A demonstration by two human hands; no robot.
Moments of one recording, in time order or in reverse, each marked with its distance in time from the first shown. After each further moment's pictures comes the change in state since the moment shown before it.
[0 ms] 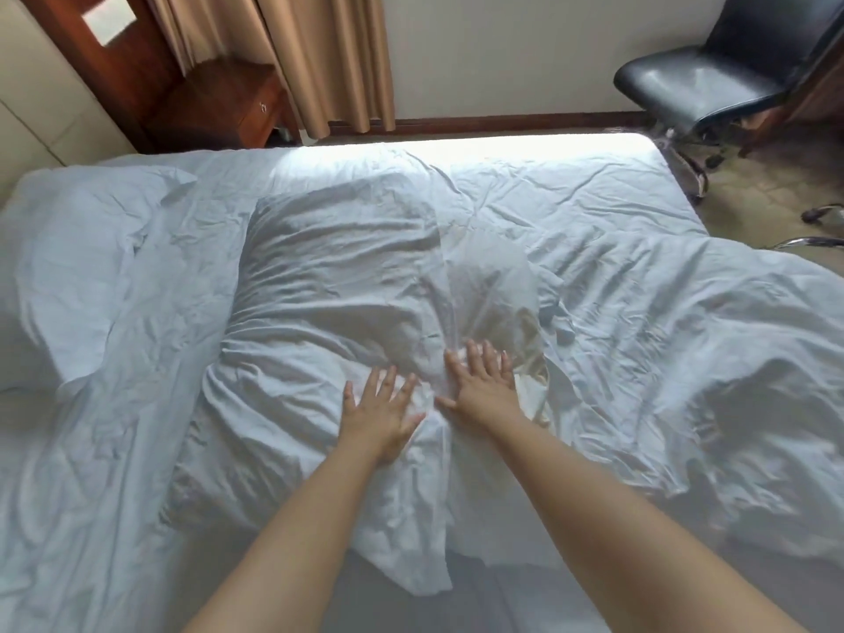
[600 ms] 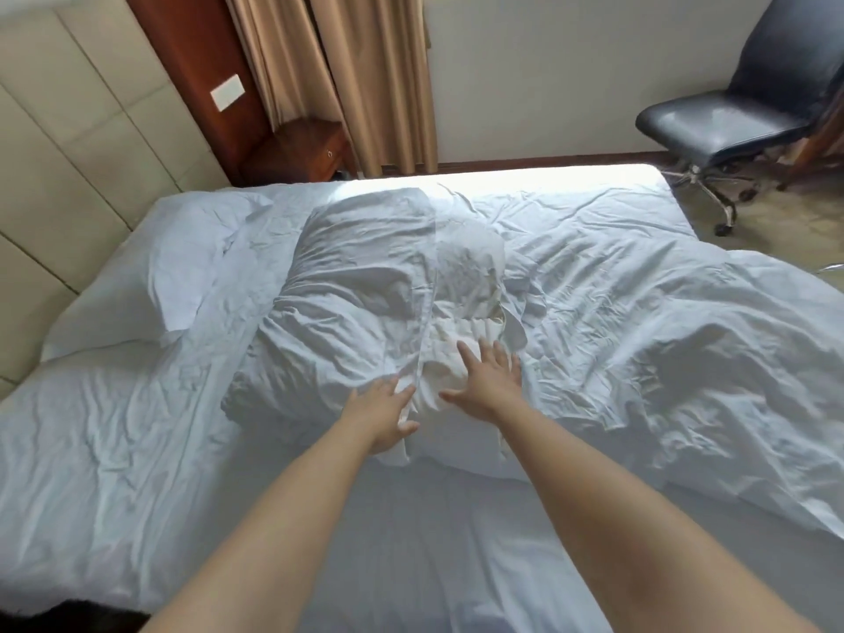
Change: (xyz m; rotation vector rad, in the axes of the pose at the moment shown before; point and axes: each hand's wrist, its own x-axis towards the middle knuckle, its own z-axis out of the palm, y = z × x) left_hand -0.172 0.091 0.004 0.089 -0.066 -0.064; right_hand -0.171 0.051 0.005 0.198 0.084 -0.079
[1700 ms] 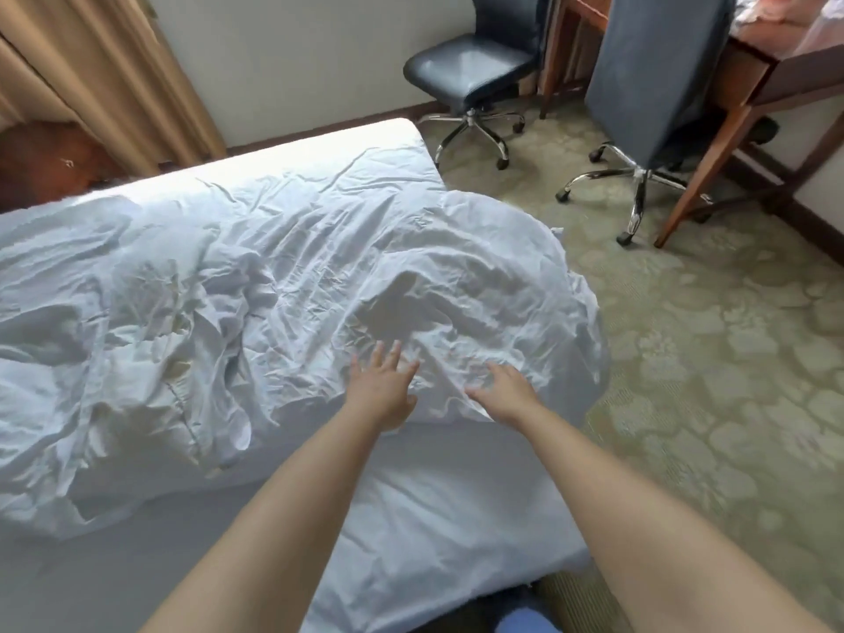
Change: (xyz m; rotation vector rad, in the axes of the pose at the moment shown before) left_hand 0.048 0.443 -0.018 0.189 0.030 0.318; right_hand -0.165 0.434 -0.059 0.388 0.012 0.520
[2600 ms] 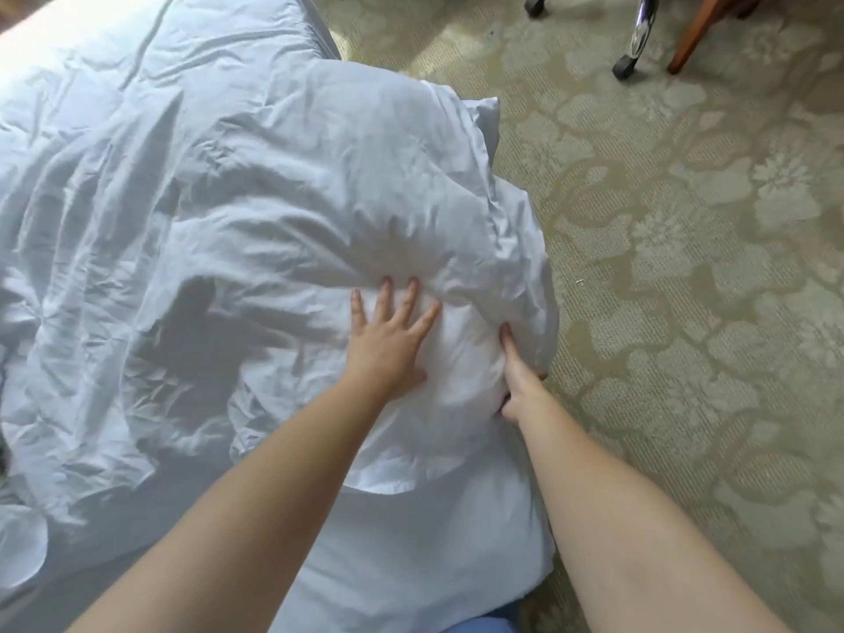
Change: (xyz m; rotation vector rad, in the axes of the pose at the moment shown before) left_hand 0.261 0.182 0.033 0.244 -0.035 0.187; right_hand 0.227 0.218 0.012 1.535 0.033 0.972
